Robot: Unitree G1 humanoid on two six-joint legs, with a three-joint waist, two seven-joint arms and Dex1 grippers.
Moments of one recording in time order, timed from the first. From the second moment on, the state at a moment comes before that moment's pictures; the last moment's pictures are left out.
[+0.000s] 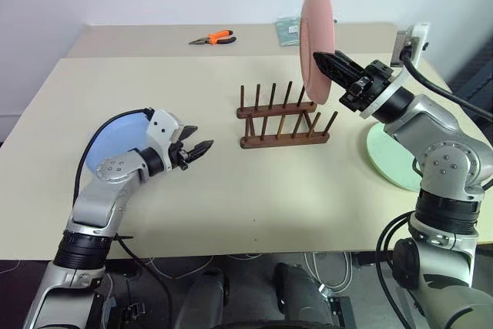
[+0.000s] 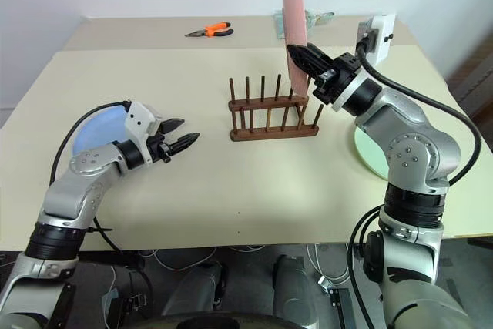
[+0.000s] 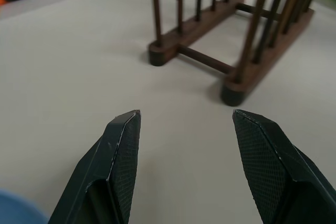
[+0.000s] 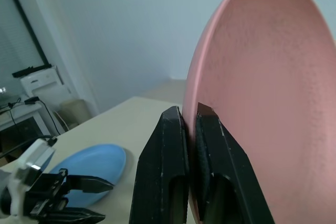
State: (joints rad) left arm -0.32 0.57 -0.04 -0.13 -0.38 0.43 -0.65; right arm -0.65 -0.46 -0.30 -0.18 0.83 0.81 0.54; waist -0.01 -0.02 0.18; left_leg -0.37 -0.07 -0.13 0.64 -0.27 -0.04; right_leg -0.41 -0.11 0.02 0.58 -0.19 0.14
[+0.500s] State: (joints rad) left arm -0.30 0.55 -0.07 -0.19 -0.38 0.46 -0.70; right arm -0.68 -0.49 -0.38 -0.01 0.90 0.84 0.53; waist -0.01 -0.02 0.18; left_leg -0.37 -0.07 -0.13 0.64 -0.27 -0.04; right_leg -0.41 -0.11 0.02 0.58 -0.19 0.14
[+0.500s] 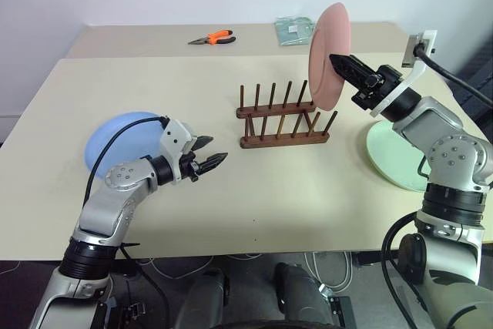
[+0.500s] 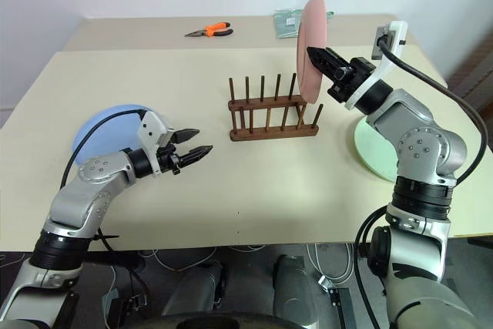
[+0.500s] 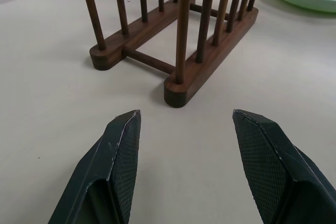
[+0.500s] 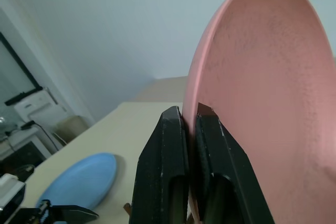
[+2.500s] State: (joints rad) left arm -0.33 0.46 -0.22 -0.20 -0.27 0.43 -0.80; right arm -0.81 -0.37 -0.36 -0.24 1.37 0.80 0.14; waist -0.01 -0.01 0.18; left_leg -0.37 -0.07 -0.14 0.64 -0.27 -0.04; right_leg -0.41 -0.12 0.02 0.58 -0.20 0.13
